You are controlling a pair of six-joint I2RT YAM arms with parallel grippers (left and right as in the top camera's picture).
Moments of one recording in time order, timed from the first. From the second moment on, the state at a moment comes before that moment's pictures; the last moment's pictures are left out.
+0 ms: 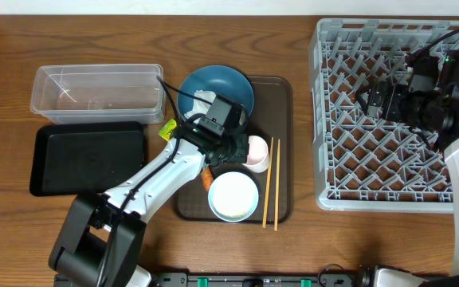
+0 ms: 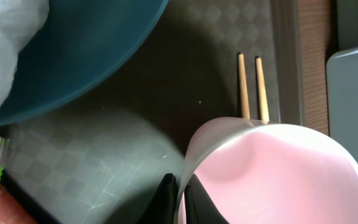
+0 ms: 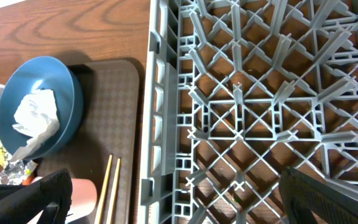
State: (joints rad) left arm -0.54 1.67 1.04 -0.50 0.20 -0.44; right arm -0.17 1.42 1.33 -0.85 -0.36 0.06
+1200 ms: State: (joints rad) left arm -0.02 1.59 1.07 -0.38 1.10 -0.89; right arm -0.06 1.64 1.33 -0.75 -1.19 -0.28
